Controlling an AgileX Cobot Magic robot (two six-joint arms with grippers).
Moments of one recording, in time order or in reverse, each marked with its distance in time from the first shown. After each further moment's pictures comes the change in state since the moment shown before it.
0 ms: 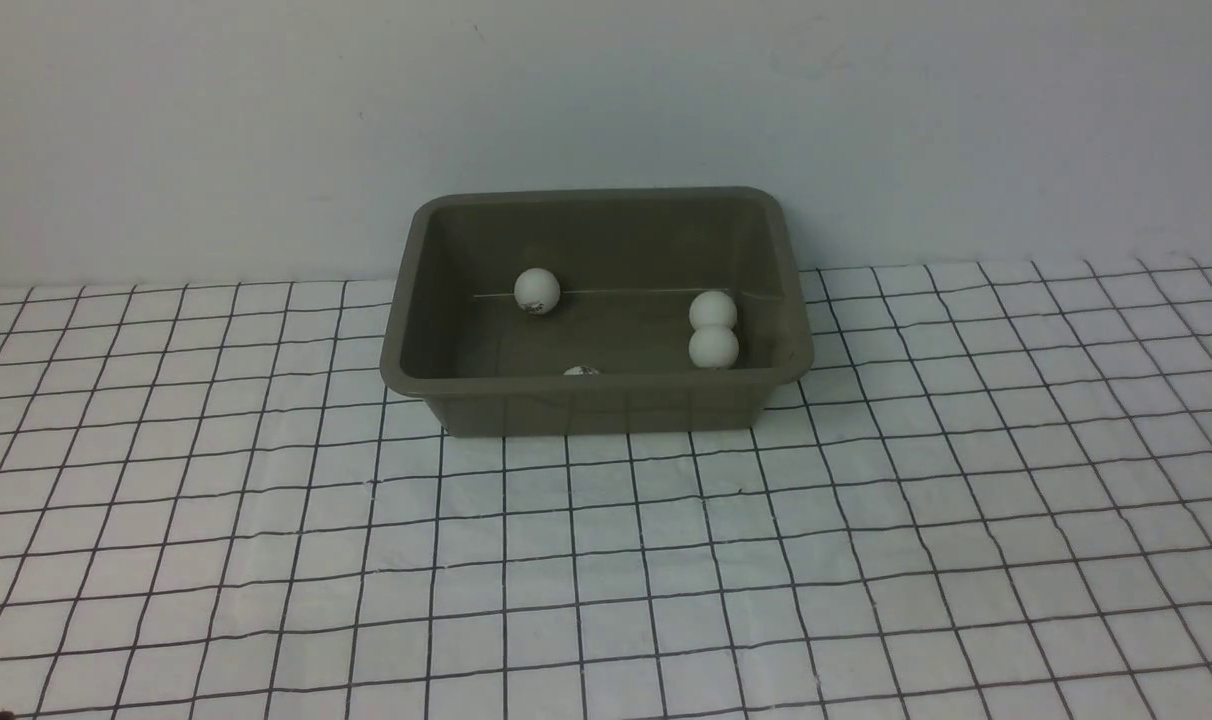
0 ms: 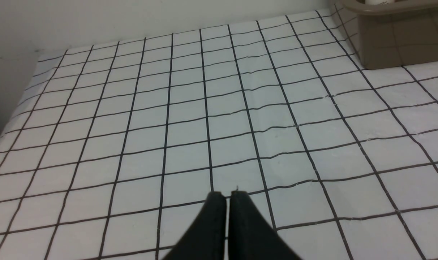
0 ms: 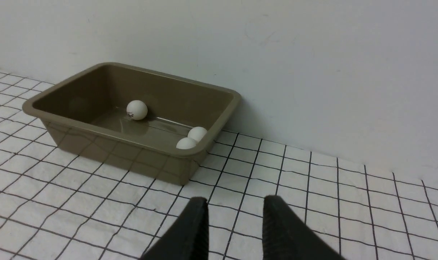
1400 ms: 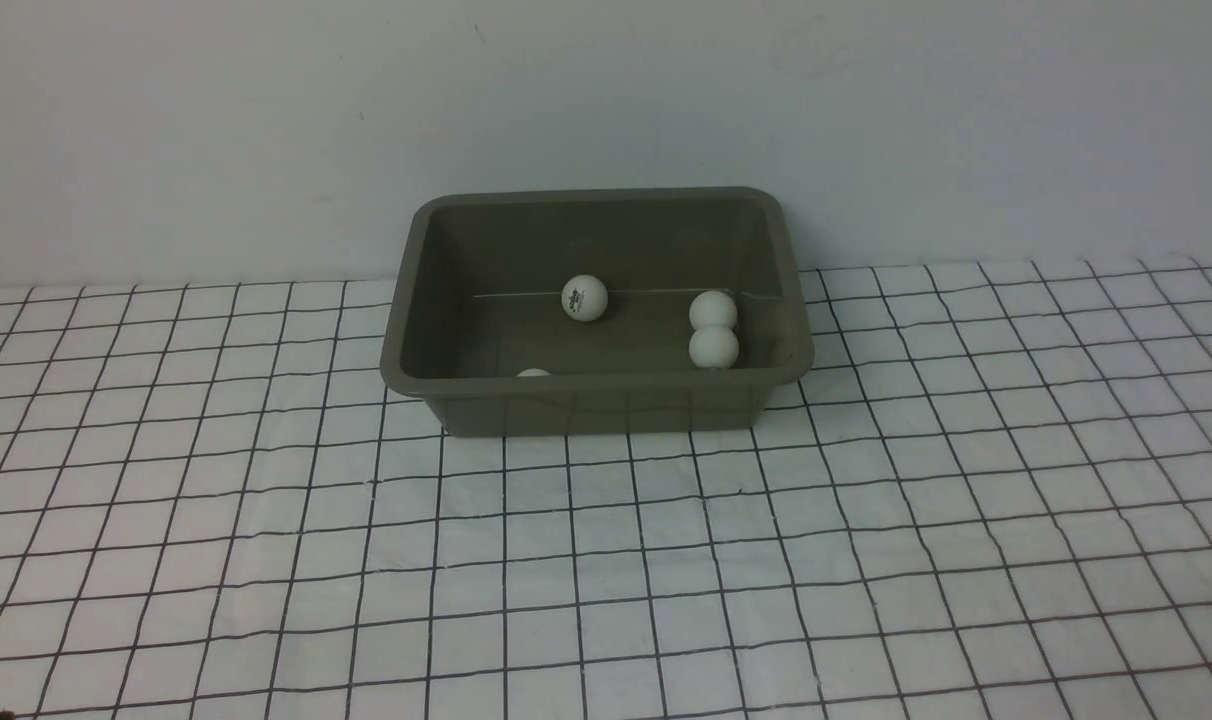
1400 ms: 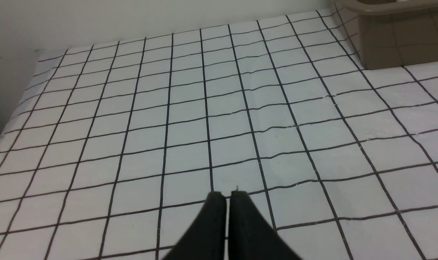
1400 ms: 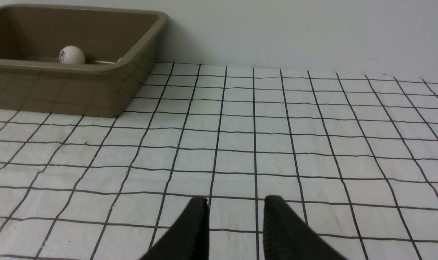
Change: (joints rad) right arm -0.216 -0.290 0.350 0.046 0.014 0.028; left arm 0.000 0.000 0.000 0.000 0.000 0.000
